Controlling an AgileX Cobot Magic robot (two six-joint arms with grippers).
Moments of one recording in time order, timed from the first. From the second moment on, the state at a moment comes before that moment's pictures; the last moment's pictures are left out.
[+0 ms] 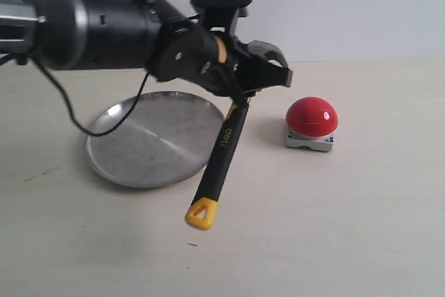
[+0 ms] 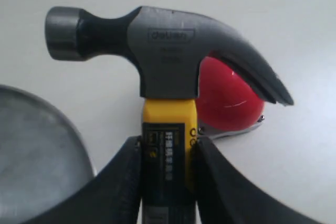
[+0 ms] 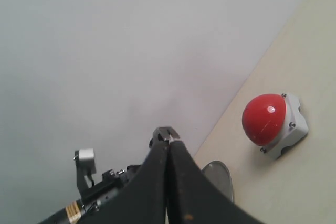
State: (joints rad) left arm -0.76 1.97 -1.44 0.24 0.27 -0.54; right arm 0.11 0.01 -0.01 0.70 0.11 0.45
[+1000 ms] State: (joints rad) left arm -0.72 1.56 -0.67 0.26 -0.91 -1.02; right arm 0.11 0.01 -0.01 0.70 0.02 0.45
